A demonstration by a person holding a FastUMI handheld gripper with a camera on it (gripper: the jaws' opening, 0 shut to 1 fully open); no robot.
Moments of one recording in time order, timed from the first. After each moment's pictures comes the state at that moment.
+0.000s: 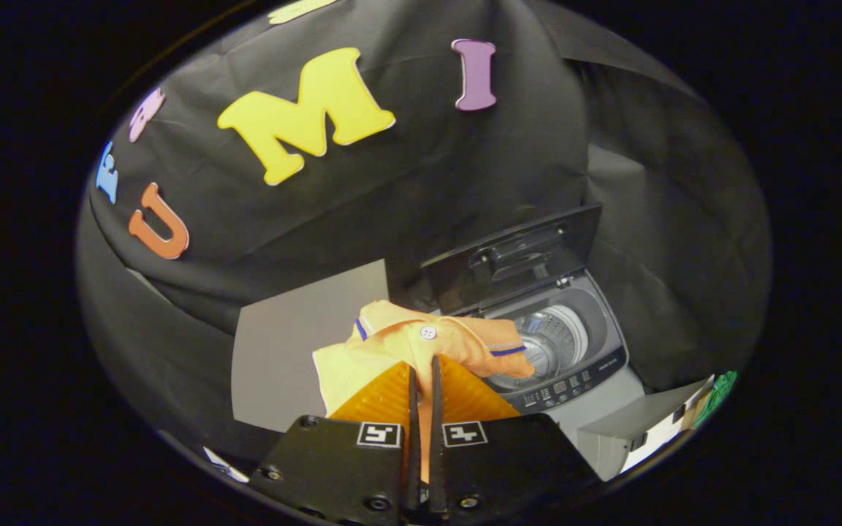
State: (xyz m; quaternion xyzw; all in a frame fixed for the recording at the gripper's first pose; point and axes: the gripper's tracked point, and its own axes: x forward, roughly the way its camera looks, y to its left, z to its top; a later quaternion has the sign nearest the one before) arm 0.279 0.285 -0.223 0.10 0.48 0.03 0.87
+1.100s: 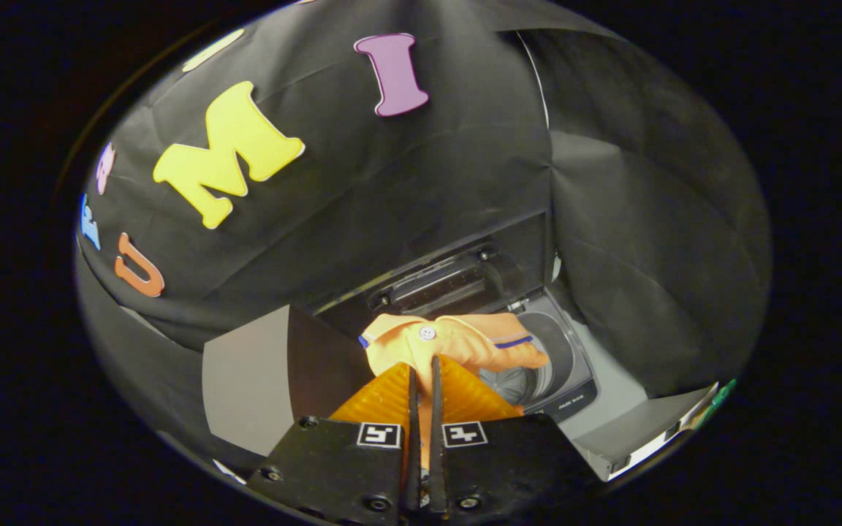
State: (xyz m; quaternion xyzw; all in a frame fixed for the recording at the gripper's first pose) arm 0.353 0.135 -0.273 0.15 0.49 0.03 0.86
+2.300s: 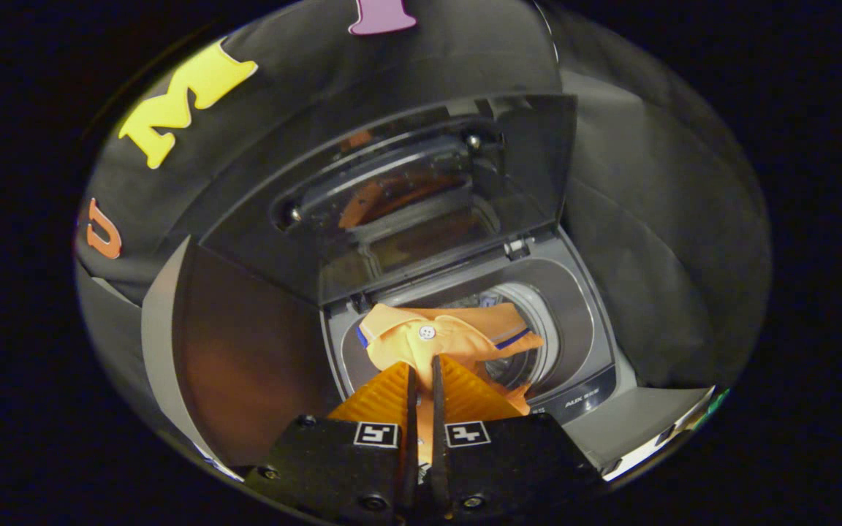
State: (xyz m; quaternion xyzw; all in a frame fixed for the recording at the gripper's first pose) arm 0.348 0.121 -0.427 0.11 0.59 0.02 0.80
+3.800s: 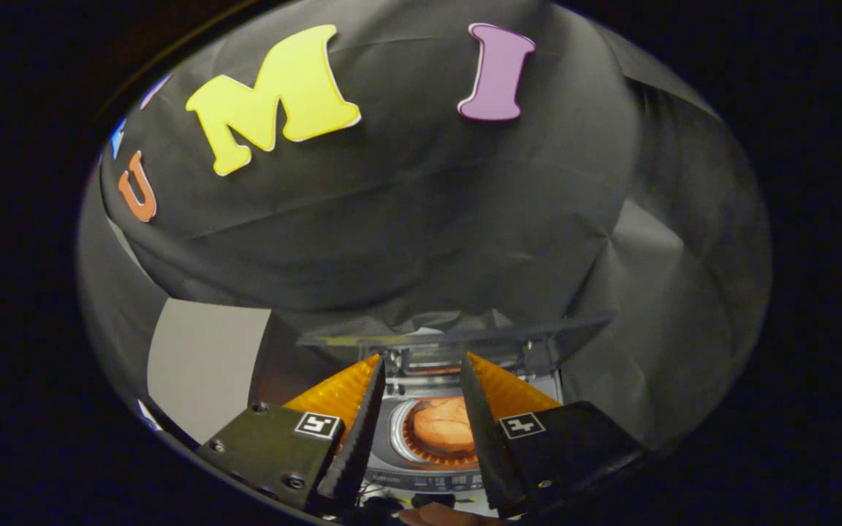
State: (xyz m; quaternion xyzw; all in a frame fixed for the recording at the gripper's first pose) arm 0.463 0.174 -0.277 -0.03 0.45 0.10 0.89
